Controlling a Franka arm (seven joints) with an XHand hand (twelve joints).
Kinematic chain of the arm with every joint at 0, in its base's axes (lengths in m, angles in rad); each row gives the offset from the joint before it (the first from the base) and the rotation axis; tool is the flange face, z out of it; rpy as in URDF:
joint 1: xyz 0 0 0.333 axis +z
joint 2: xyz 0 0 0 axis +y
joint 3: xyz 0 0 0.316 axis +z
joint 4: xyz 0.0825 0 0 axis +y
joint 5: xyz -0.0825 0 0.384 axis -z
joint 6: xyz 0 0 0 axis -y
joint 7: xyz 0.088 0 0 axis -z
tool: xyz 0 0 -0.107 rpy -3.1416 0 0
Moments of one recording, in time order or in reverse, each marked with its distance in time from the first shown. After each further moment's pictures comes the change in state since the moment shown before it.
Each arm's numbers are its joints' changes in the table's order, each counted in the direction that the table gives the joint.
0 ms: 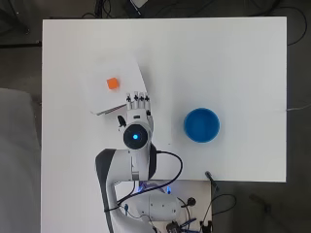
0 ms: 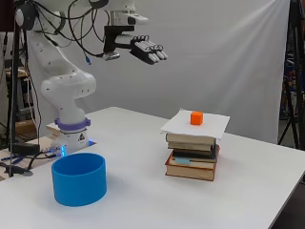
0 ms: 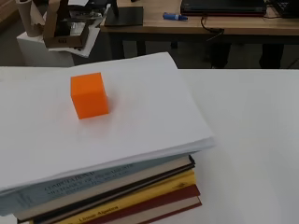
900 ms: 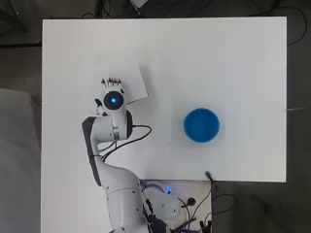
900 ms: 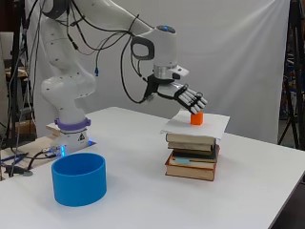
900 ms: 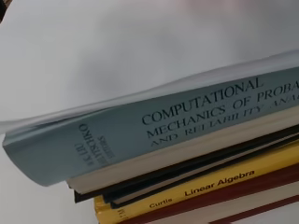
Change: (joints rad) arm 0.005 0.462 0.238 0.087 -0.223 0.488 0.014
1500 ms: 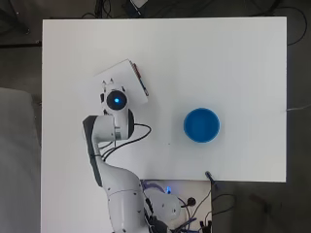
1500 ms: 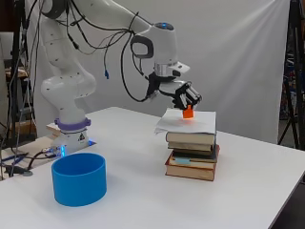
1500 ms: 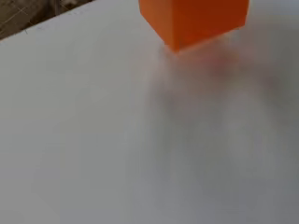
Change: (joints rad) arm 0.006 0.006 -0.020 -0.017 -0.042 0.026 0.029
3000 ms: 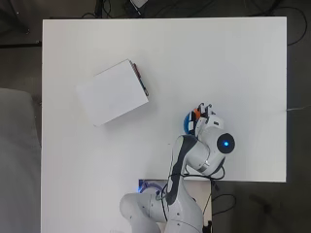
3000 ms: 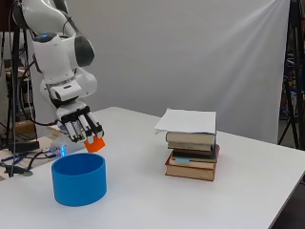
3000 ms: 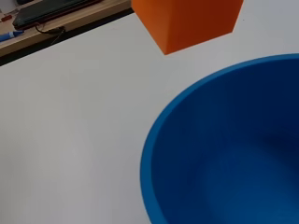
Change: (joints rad) arm -0.109 -0.220 -0.827 0.203 0.360 0.049 -0.192
